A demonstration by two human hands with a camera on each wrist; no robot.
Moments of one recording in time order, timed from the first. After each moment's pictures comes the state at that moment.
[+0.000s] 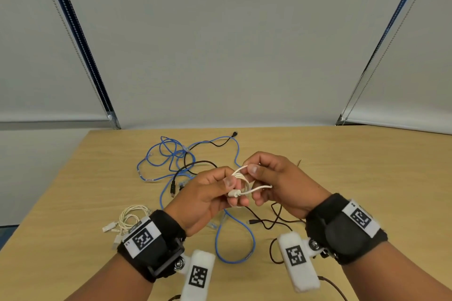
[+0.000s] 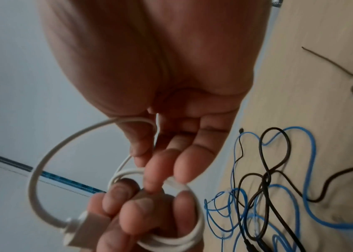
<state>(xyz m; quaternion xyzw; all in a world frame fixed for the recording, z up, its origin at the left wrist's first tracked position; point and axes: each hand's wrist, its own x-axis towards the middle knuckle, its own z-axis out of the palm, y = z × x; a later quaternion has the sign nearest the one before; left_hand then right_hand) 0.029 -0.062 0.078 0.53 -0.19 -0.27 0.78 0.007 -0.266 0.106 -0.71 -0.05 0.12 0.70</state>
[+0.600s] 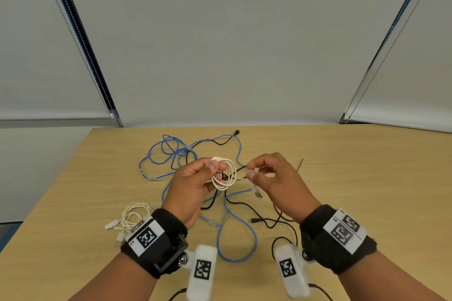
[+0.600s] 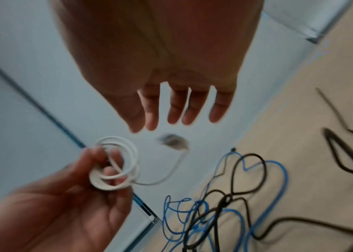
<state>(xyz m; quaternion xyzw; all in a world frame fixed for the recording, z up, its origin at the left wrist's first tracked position) 0.041 -0.056 0.063 0.57 -0.08 -0.08 0.81 0.008 -0.262 0.084 -0.86 0.00 -0.06 0.50</state>
